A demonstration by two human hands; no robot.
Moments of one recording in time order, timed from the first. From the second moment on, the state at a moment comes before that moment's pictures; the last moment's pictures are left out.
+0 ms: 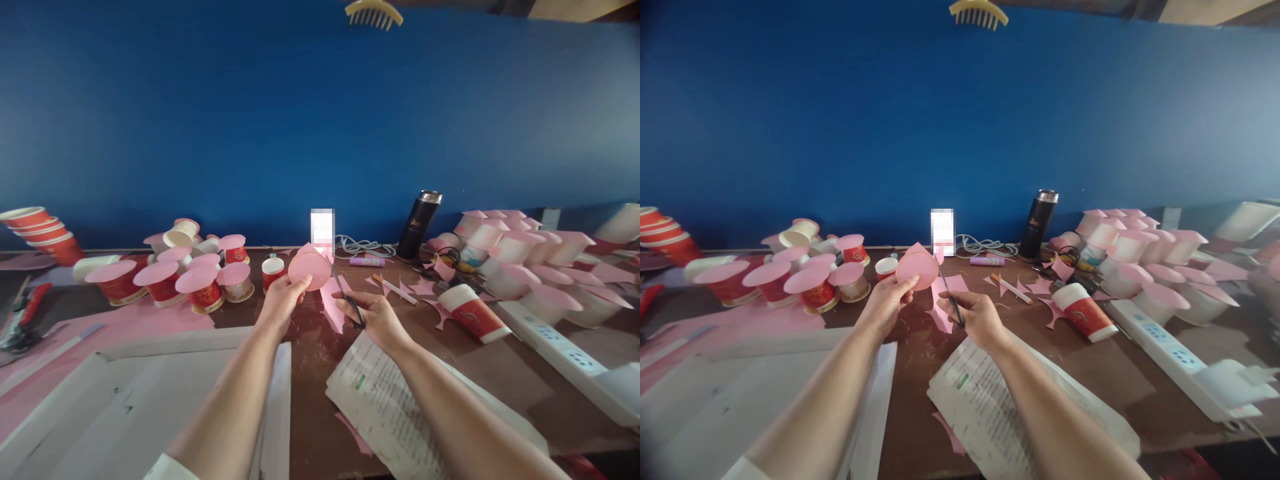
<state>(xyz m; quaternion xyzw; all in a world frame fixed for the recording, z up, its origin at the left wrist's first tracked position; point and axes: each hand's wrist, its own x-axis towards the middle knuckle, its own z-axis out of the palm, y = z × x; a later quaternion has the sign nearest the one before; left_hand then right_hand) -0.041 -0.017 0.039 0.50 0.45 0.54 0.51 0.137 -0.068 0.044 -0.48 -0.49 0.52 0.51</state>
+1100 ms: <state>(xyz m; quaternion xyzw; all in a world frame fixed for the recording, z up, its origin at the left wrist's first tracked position) -0.039 -0.019 0.044 0.41 0.41 0.56 0.59 0.137 -0.066 0.046 -0.52 -0.47 0.48 0.53</state>
